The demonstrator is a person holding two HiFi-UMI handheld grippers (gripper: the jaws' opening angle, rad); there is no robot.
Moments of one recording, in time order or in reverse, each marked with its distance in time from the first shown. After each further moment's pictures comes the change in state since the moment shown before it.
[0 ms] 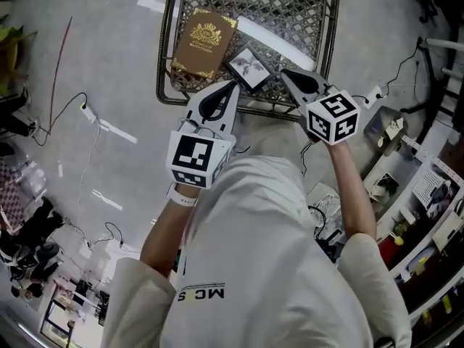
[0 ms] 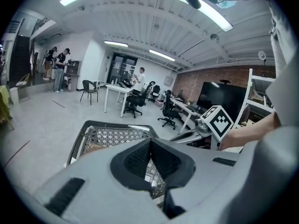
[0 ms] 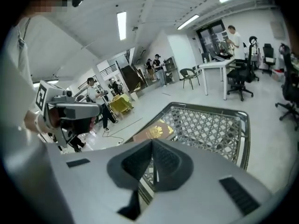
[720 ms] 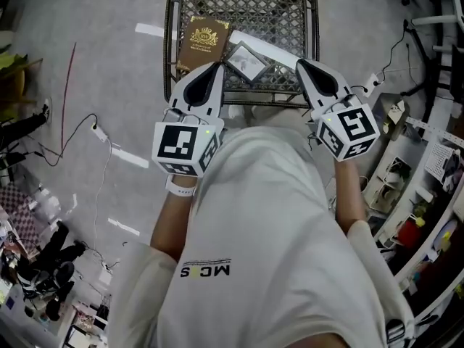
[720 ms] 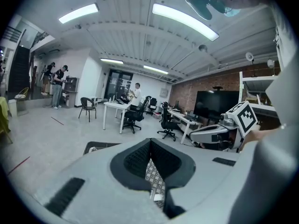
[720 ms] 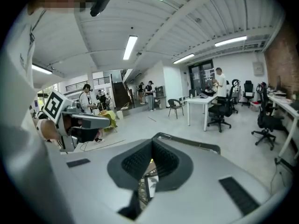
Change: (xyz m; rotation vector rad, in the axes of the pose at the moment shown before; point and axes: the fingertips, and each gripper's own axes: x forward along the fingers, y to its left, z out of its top) left arm -0.063 -0.009 0.064 0.084 -0.168 -0.003; right arm -0.121 0.064 0.071 -0.114 -0.313 -0.255
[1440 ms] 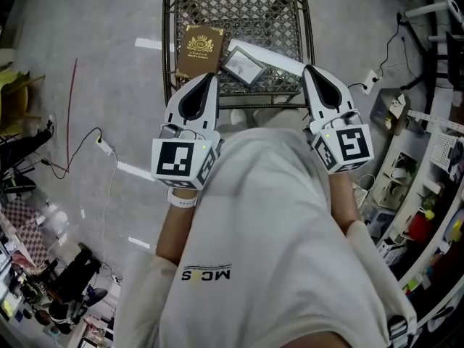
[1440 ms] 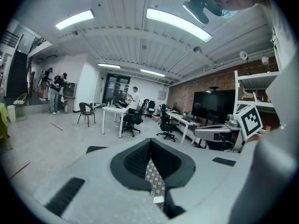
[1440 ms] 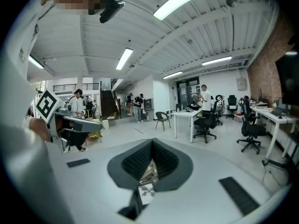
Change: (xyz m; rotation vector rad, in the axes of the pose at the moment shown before) left arm -0.025 -0.015 0.014 0.048 -0.042 -0.011; right arm -0.048 0.001 0.016 -0.015 -0.179 -0.194
